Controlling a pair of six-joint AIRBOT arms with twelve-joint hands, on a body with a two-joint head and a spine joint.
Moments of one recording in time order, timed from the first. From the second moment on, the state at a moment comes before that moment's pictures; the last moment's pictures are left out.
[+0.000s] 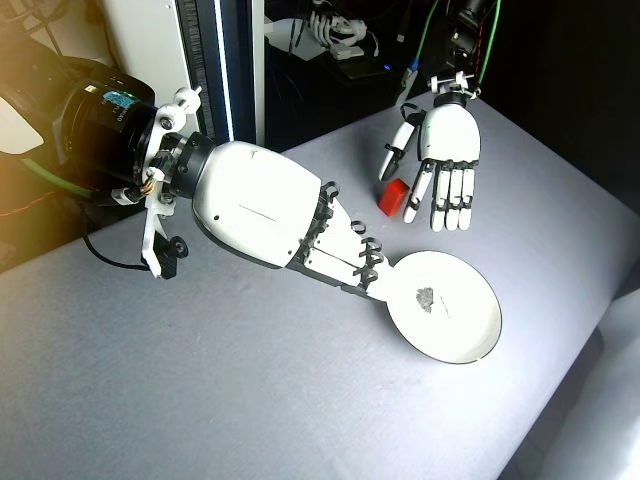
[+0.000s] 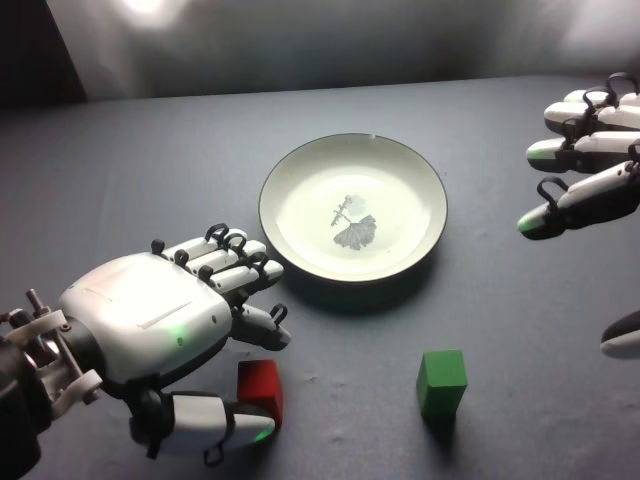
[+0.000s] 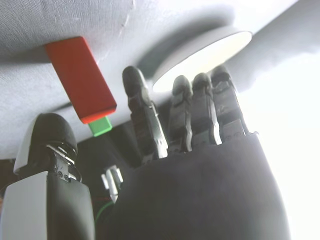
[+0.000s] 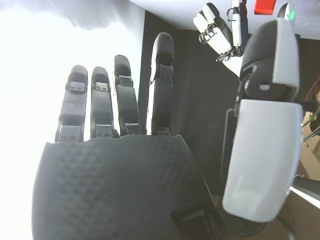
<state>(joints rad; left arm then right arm) 0.62 -0.92 0.76 -0.37 -0.63 1.42 -0.45 -0.60 0.74 -0.06 0.56 -0.84</state>
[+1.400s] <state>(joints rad) 0.62 -0.92 0.75 -0.43 -0.65 1.45 -0.51 -0.64 0.63 0.28 0.70 -1.20</state>
